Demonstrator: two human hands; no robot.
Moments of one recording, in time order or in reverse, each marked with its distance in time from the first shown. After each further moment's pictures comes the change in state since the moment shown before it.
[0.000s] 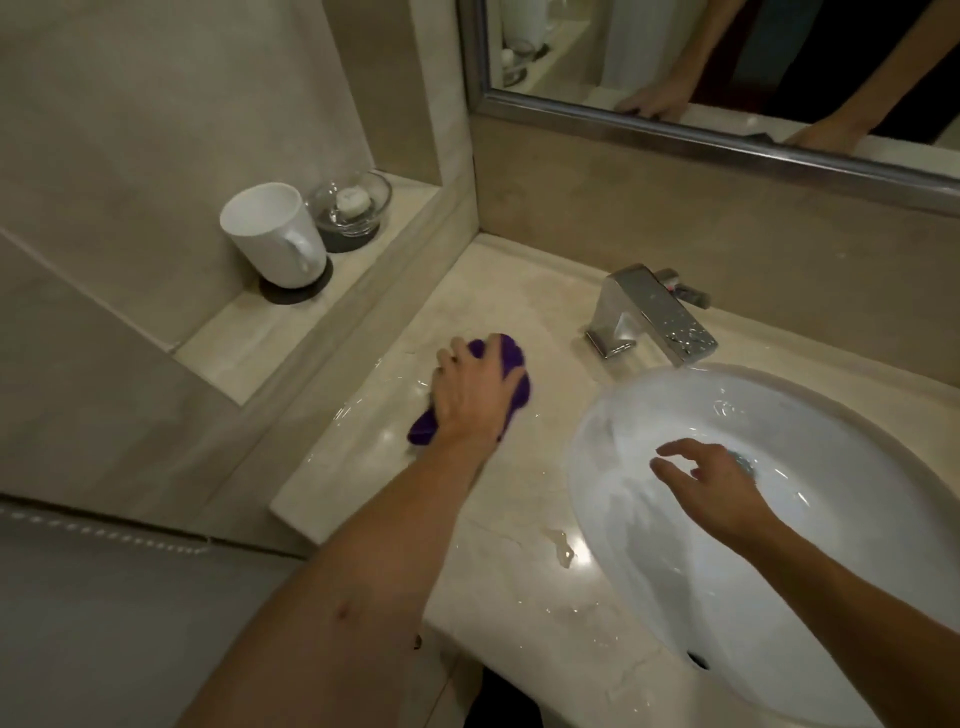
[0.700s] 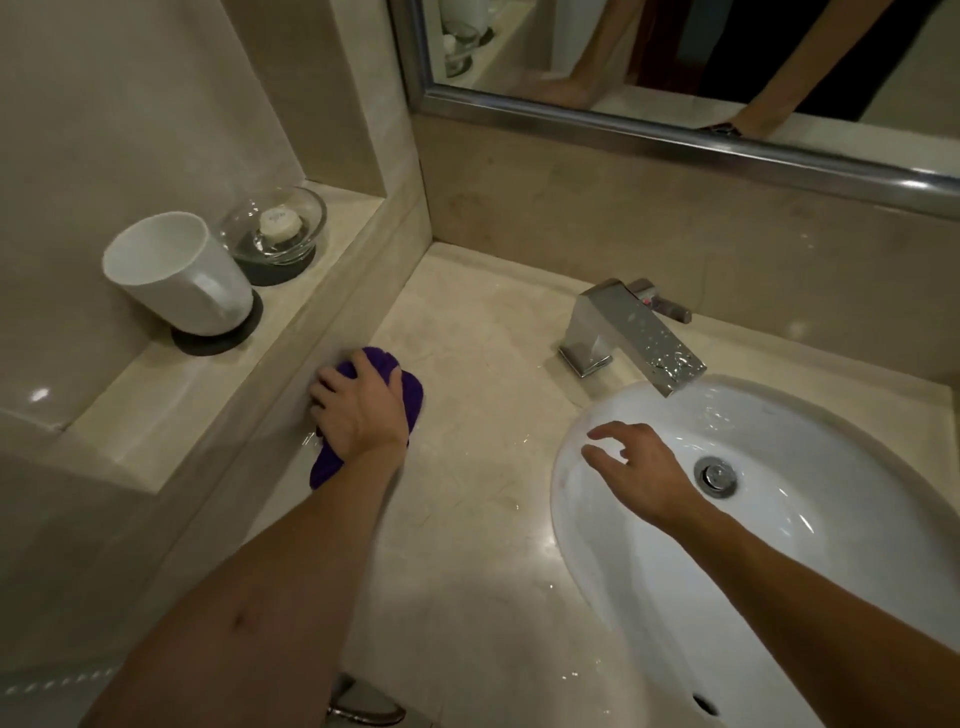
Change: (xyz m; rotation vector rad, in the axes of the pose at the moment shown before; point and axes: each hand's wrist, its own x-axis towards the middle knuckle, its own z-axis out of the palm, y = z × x) left_hand 0.060 -0.066 0.028 0.004 0.123 -0.365; right_hand 0.046 -0.050 0.024 0.047 -0.049 0.011
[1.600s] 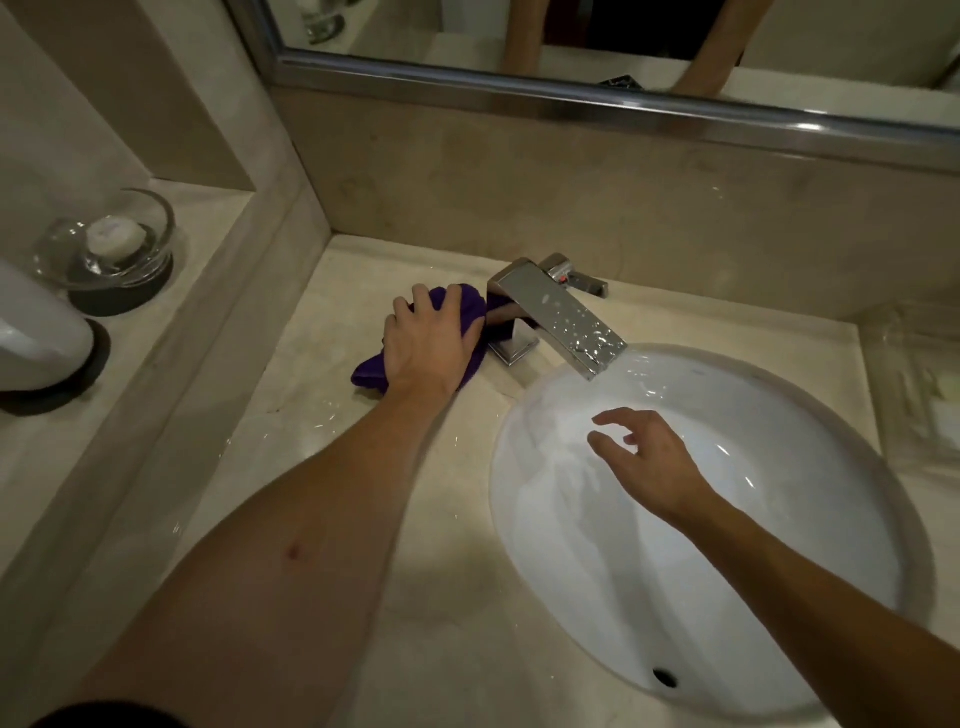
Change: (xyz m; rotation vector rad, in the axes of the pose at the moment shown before) left_hand 0.001 0.151 0.011 0.059 -0.004 0.684; right_hand -0.012 0.054 -0.033 0.087 0.154 0.146
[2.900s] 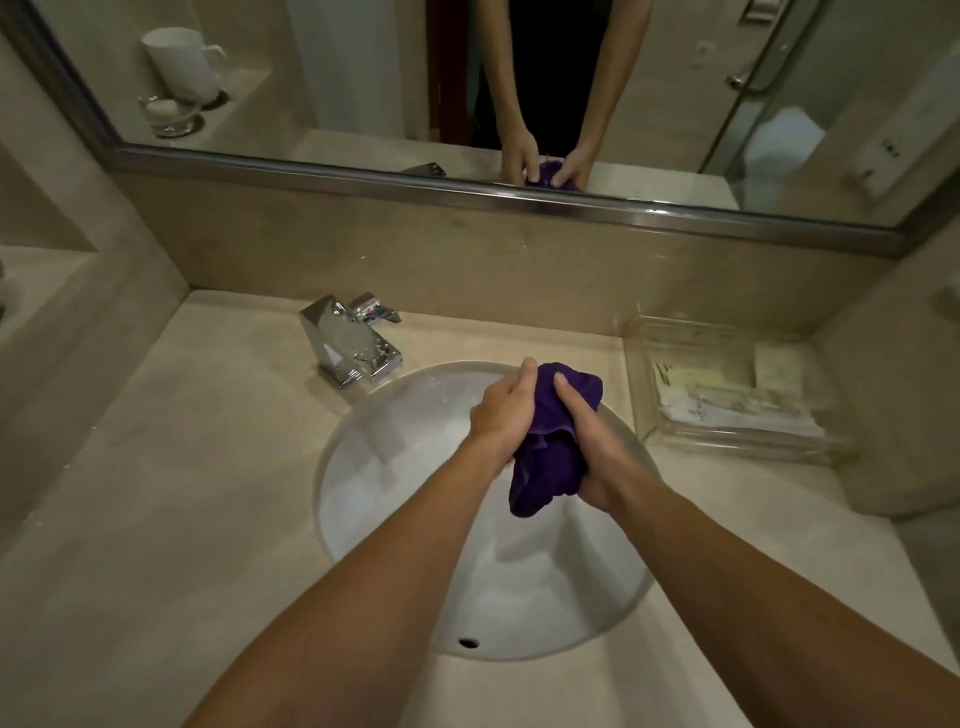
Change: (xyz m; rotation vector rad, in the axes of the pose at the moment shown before) left_hand -0.116 0.269 -0.072 -1.289 -0.575 -0.246; right_hand -0.048 0.060 -0.130 1.152 -0.018 0.294
